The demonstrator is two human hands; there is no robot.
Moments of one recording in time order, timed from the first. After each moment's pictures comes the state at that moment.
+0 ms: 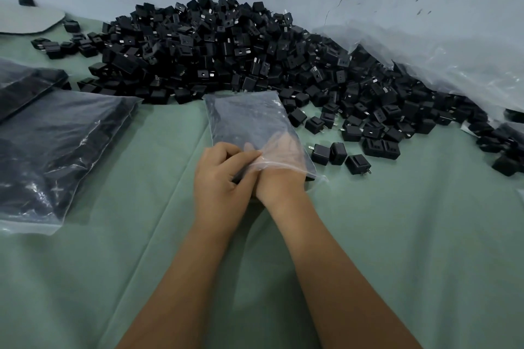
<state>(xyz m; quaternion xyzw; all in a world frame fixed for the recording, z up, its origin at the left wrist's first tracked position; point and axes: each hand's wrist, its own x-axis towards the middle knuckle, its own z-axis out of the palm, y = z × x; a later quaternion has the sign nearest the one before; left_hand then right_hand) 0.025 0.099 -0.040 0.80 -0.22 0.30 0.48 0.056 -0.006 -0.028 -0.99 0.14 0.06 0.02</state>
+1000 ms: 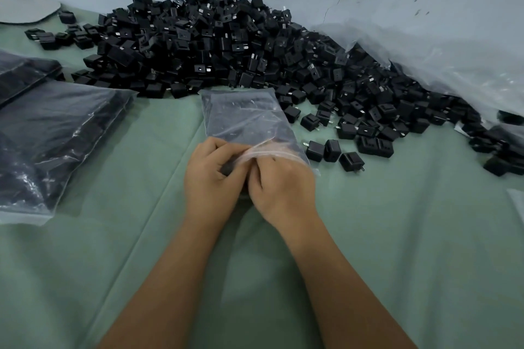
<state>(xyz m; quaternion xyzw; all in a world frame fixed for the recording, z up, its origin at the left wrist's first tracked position) 0.023 0.100 -0.036 0.79 -0.17 0.23 0.54 -0.003 -0.018 -0.030 -0.92 -0.05 -0.36 0.15</state>
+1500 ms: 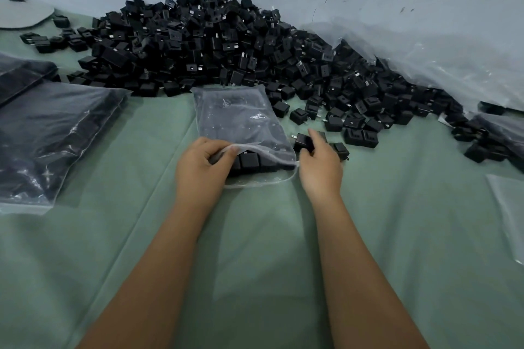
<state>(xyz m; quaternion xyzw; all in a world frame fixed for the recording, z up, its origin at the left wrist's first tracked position) 0.024 0.103 -0.037 0.81 -0.11 0.13 0.56 0.003 -0.094 -0.046 -0.88 0.26 -0.19 0.35</state>
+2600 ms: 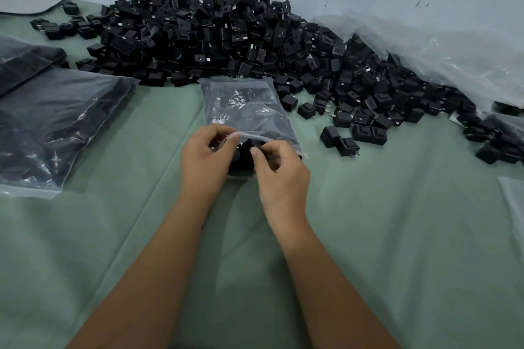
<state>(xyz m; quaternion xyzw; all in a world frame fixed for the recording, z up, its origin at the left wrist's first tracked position) 0.023 0.100 -0.031 0.76 -0.06 0.10 0.64 -0.027 -0.004 -0.038 -0.79 0.14 -0.29 0.51</state>
